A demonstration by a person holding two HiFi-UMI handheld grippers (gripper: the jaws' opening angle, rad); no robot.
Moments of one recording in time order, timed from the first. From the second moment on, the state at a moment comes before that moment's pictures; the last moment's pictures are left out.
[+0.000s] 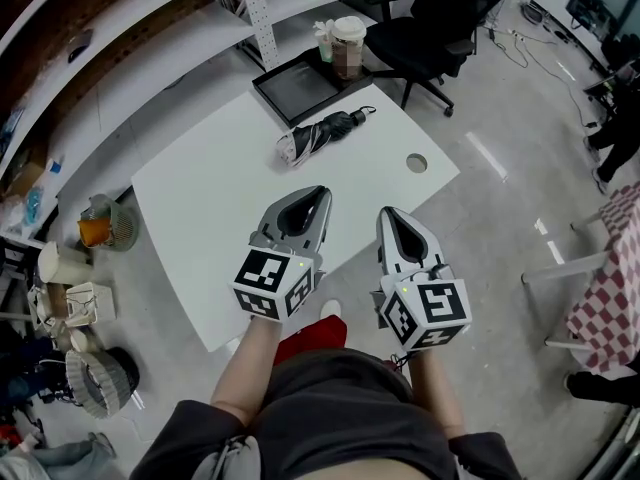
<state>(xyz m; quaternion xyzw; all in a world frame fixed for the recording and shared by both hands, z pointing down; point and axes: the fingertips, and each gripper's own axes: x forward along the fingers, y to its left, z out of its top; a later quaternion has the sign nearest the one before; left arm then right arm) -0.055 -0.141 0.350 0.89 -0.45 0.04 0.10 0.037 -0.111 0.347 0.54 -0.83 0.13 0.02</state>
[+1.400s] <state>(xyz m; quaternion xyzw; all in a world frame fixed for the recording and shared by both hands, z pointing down) -0.078 -0.248 0.396 0.88 -0.44 0.13 0.10 0.013 -0.172 0.356 0.55 -0.82 0.14 0.04</state>
